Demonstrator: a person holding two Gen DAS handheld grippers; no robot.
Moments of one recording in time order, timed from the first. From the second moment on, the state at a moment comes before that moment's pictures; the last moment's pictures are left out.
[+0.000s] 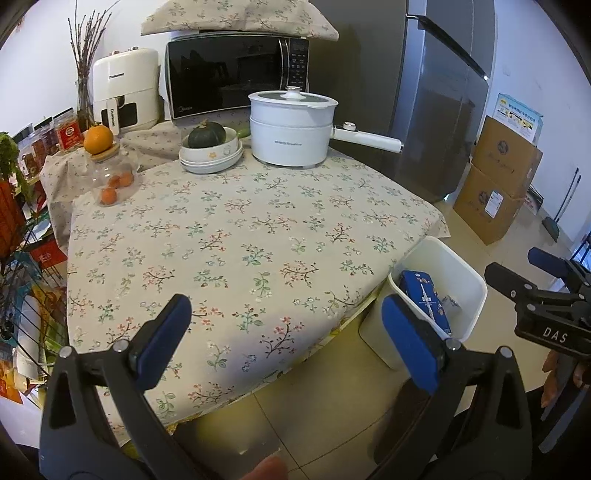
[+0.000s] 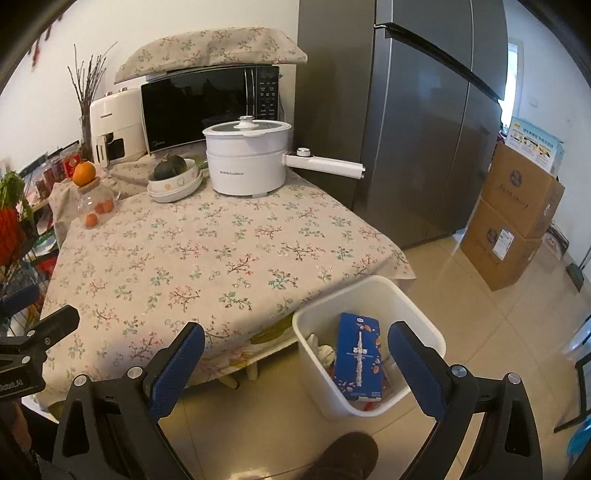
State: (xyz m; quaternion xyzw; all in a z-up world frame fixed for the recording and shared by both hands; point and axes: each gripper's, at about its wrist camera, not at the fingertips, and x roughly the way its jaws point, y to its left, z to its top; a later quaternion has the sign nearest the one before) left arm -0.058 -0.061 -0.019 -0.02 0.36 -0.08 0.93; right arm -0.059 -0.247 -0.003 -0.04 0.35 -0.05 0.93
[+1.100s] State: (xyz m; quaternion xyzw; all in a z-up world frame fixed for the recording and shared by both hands) left arm -0.060 -0.056 -0.015 -0.03 0.35 -0.05 0.93; right arm -0.058 -0.244 0.001 -0.03 0.34 -0.05 0.94
